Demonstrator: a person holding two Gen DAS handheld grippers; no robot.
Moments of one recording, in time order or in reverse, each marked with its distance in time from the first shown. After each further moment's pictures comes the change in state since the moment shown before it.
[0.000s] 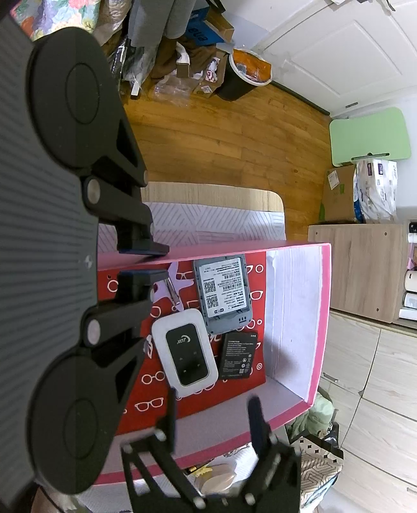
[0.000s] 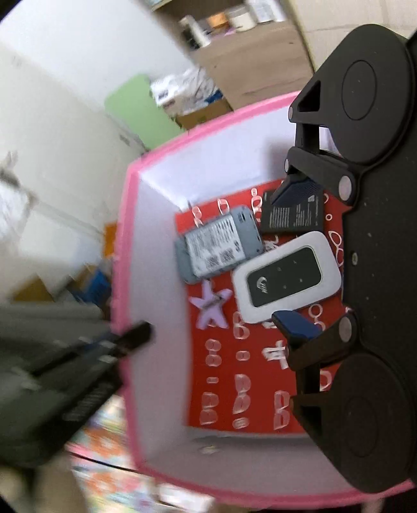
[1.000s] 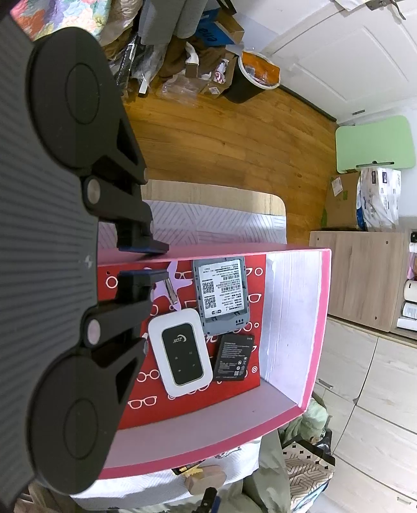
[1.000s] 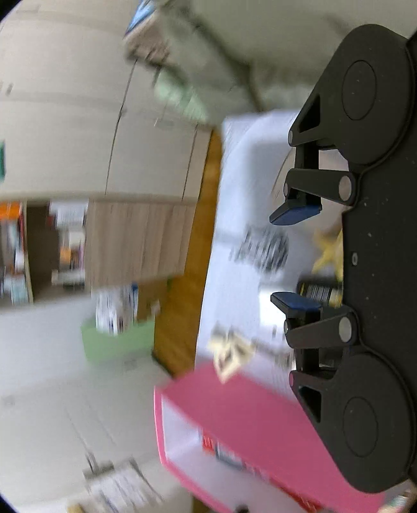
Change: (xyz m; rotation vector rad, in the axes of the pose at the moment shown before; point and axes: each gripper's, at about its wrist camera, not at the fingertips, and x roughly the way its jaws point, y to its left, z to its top) left arm -0.001 0.001 0.001 -0.042 0.002 0.008; right arm -0.073 -0.065 -0.233 1.067 -0.087 -0.382
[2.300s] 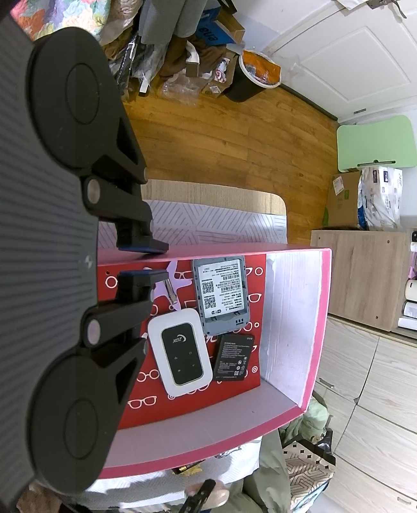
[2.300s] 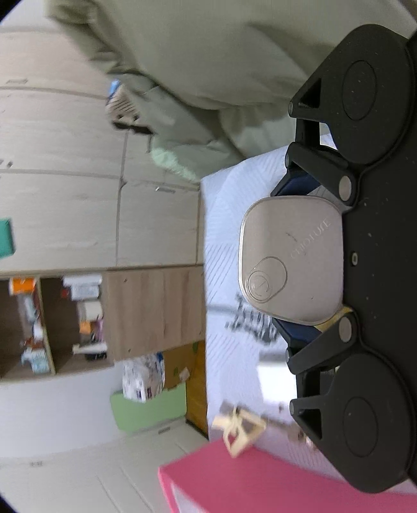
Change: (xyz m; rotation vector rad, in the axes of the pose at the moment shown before) left arm 0.002 -0.001 0.003 -0.003 0.007 -0.005; right arm 0.021 -0.001 -0.031 0.103 -0.117 -0.199
